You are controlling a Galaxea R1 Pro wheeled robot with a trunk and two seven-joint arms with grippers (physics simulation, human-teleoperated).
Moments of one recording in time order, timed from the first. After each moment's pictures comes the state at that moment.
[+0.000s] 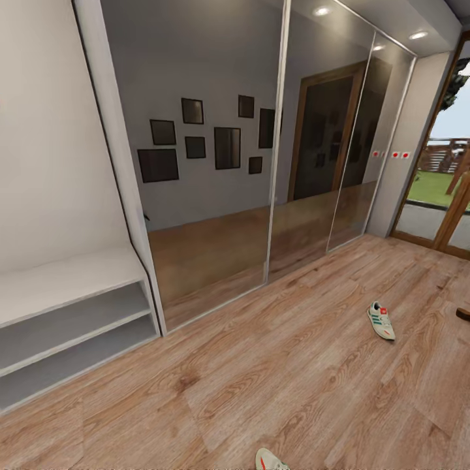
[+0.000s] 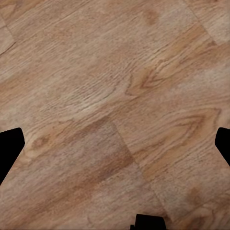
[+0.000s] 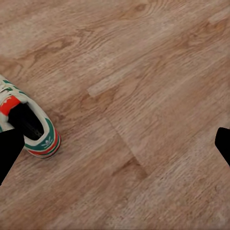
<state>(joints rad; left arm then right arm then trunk) -0.09 0.10 0.05 -0.47 0.03 -0.07 0.01 -0.02 -0.19 -0.04 -0.54 0.00 -0.24 0.00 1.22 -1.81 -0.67</state>
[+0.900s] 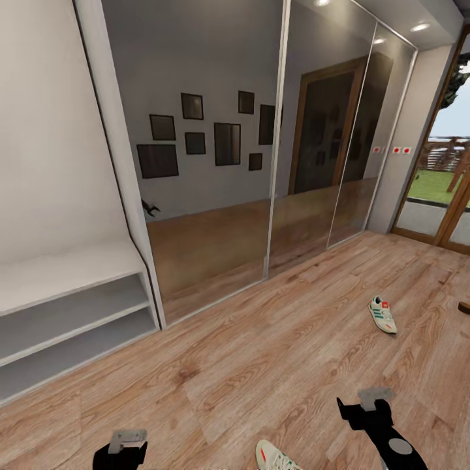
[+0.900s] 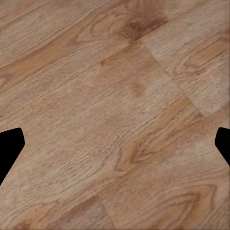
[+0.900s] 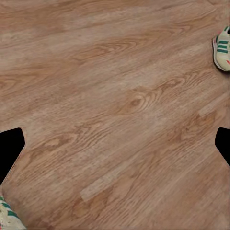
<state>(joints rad) -0.28 0.10 0.03 -0.48 0.01 -0.06 -0.01 -0.22 -0.20 -0.01 -0.87 0.06 0.05 0.01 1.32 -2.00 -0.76</state>
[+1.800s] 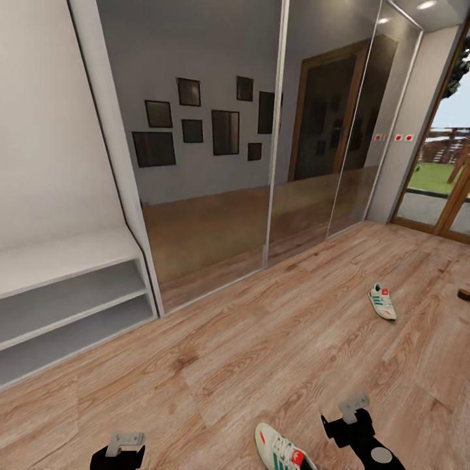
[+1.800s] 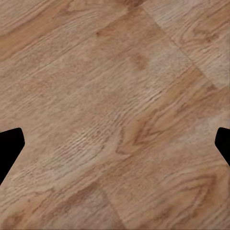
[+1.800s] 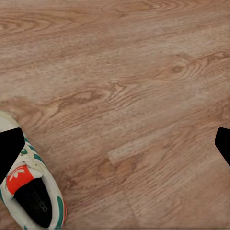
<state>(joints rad) -0.28 0.11 0.00 -0.46 0.02 -0.07 -0.02 -0.23 -0.19 0.15 -0.80 0.07 0.07 0.01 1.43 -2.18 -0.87</state>
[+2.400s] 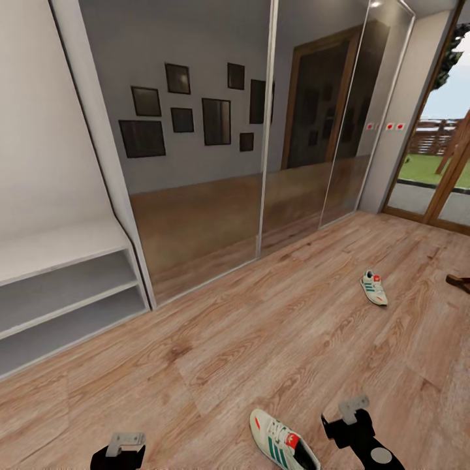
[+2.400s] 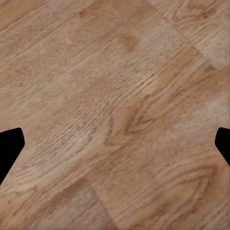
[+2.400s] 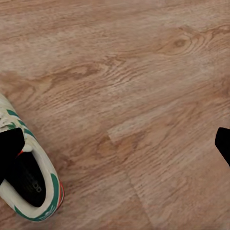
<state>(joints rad) -0.28 0.11 0.00 -0.46 0.01 -0.07 -0.02 -0.23 -0.19 0.15 -0.79 0.07 0.07 0.01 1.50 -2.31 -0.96</state>
